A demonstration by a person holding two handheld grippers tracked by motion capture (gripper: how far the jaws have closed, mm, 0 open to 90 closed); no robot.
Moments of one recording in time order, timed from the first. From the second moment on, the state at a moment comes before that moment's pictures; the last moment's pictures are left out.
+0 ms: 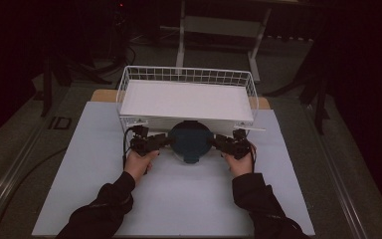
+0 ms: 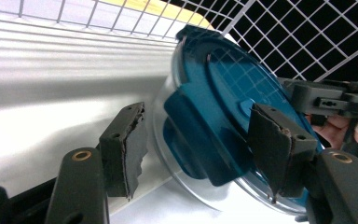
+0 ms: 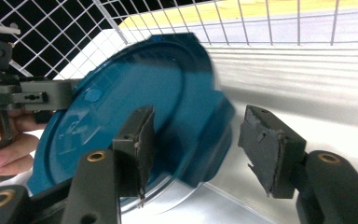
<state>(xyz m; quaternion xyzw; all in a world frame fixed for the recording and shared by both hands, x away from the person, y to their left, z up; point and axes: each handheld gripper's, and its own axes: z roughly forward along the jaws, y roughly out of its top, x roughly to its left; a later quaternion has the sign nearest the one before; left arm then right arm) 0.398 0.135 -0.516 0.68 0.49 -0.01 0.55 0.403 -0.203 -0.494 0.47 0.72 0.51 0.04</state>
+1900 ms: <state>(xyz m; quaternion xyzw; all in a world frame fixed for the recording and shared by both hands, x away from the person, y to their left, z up) 0.290 0.147 -0.491 0.75 0.34 0.07 0.56 0.363 -0.138 -0.505 0.43 0.78 0.45 0.03</state>
